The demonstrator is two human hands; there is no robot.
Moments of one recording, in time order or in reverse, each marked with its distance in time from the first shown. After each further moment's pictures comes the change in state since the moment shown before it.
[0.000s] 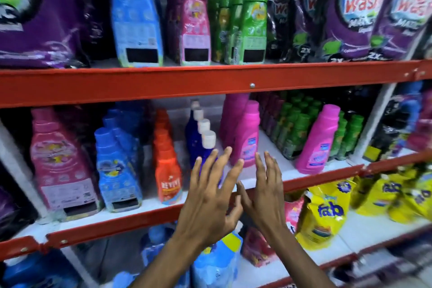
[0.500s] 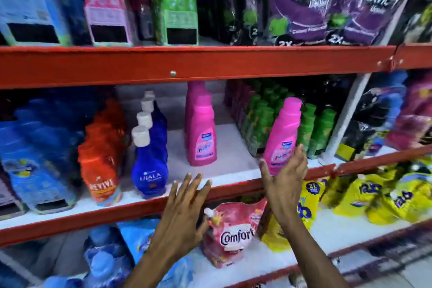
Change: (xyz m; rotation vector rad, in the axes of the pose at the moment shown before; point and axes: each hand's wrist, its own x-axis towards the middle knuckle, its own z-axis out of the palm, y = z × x) left_hand -0.013 0.039 0.118 0.046 -0.352 -0.168; right_hand 0.062 0.164 -0.038 0.033 0.172 0.376
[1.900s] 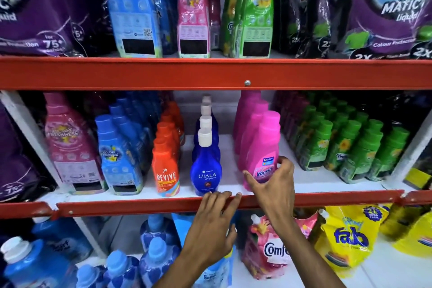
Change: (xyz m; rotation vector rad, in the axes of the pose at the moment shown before) left_hand -0.039 -0.026 -0.013 0.051 0.015 -0.075; right_hand -0.062 -0.103 0.048 0.179 -0.256 -0.100
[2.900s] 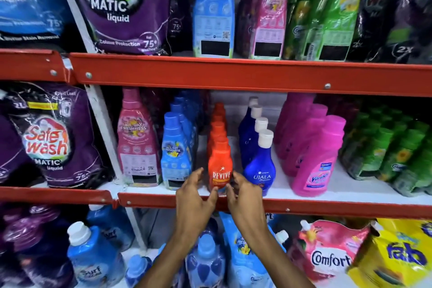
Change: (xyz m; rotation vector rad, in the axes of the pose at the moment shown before) left_hand -0.031 -0.122 -0.064 -0.560 0.431 -0.618; right_hand -0.094 -0.121 0.091 0.234 -0.429 -0.166
